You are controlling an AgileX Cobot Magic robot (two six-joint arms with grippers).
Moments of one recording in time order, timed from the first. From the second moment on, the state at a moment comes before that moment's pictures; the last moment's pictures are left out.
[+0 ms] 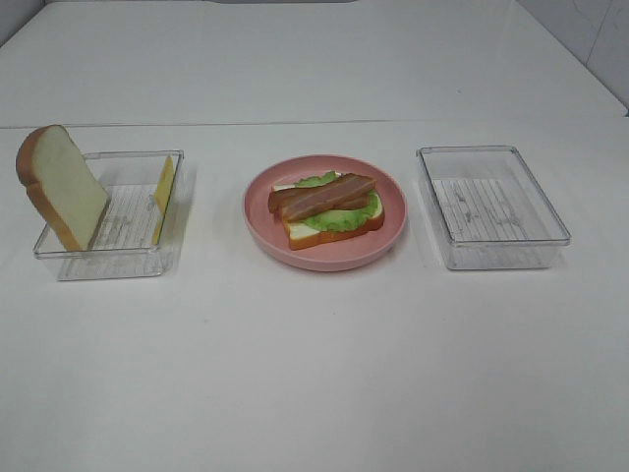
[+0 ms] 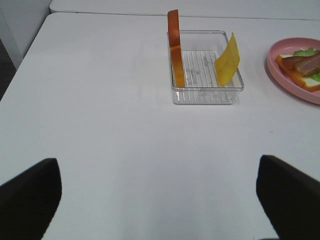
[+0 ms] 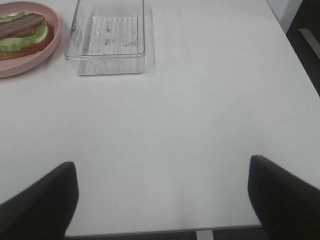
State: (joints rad) left arm 0.05 -0.01 -0.52 -0.01 1.08 -0.03; right arm 0.13 0.00 -0.46 -0.18 1.11 0.12
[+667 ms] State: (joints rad) left arm 0.05 -0.01 -0.52 -0.01 1.08 -0.03; right arm 0.13 0.00 -0.46 -0.17 1.11 0.12
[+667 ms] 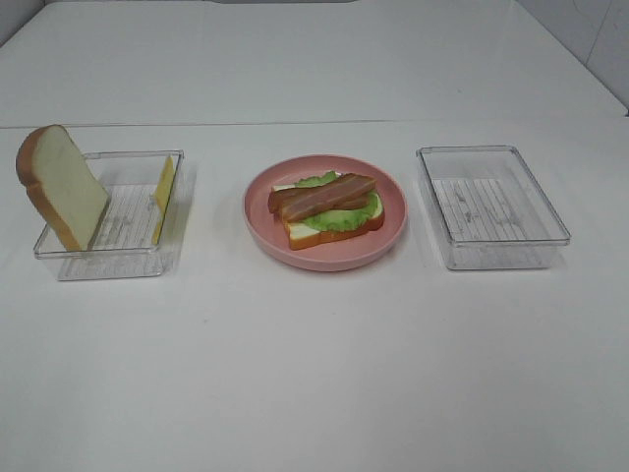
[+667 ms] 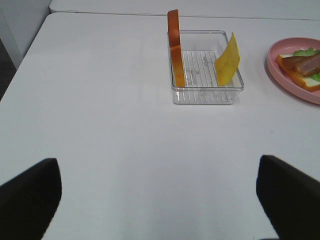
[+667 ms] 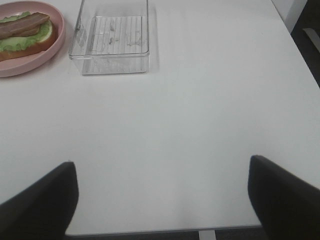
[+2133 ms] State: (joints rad) left arm 0.05 0.01 -0.52 -0.01 1.08 -0.03; right arm 0.13 0.00 -0.46 -0.17 1.11 0.12
